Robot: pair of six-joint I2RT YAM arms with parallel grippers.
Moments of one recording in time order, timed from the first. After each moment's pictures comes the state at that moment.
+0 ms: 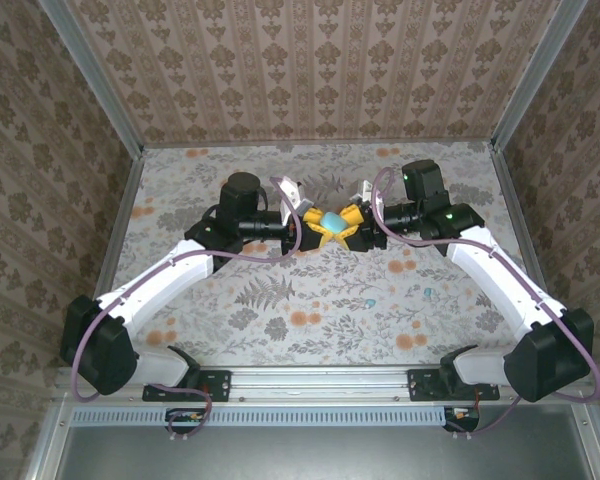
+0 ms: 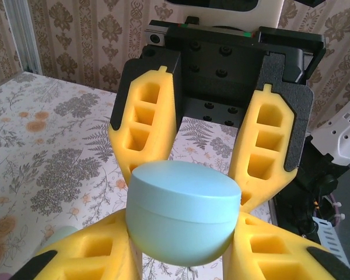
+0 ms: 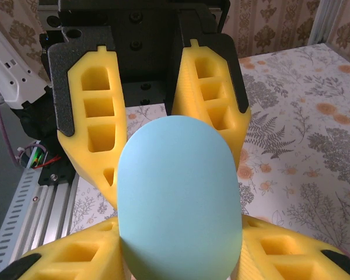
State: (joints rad) left arm -0.67 1.34 1.05 -0.03 0.85 0.07; right arm 0.34 1.30 1.15 -0.52 -0.95 -0.50
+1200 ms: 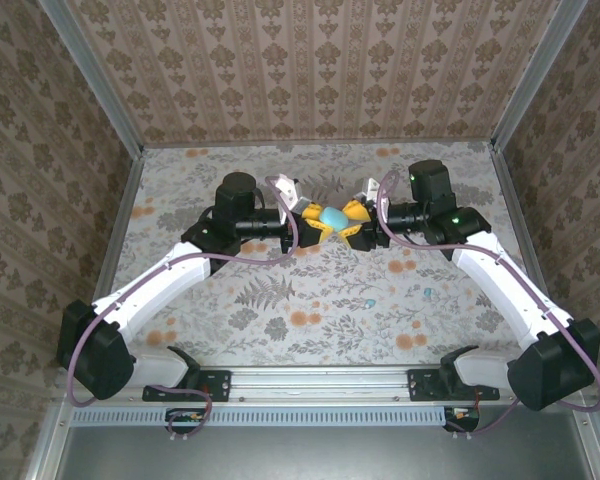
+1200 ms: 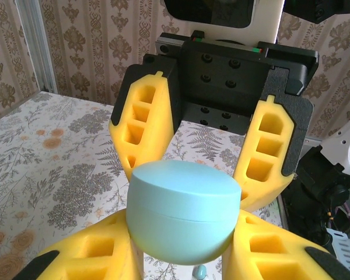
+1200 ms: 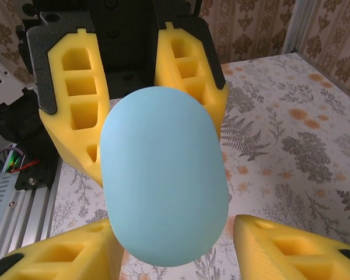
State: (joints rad) left arm -0.68 1.31 1.04 0.01 0.81 0.07; right arm 0.32 1.25 1.13 -0.47 -0.90 -0.48
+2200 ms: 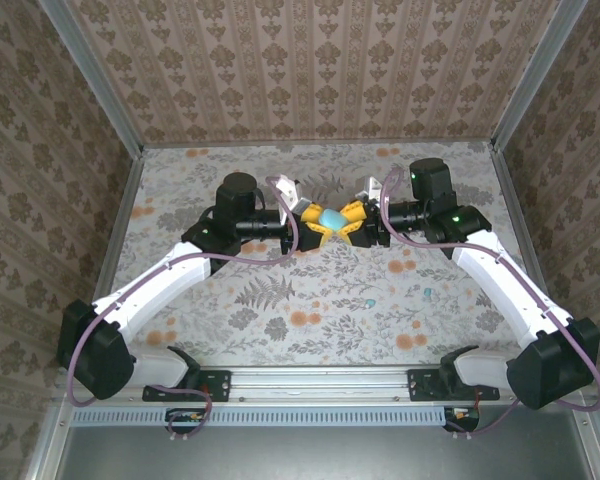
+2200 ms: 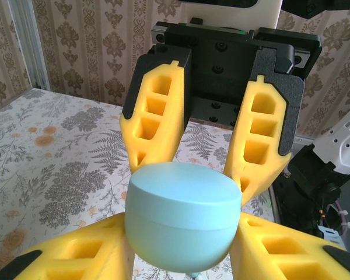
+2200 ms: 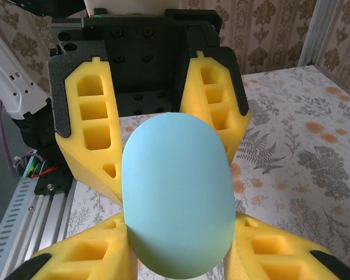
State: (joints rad) left arm -0.68 1.32 1.04 0.00 0.83 0.06; right arm 0.31 1.26 1.14 -0.47 -0.98 -0.48
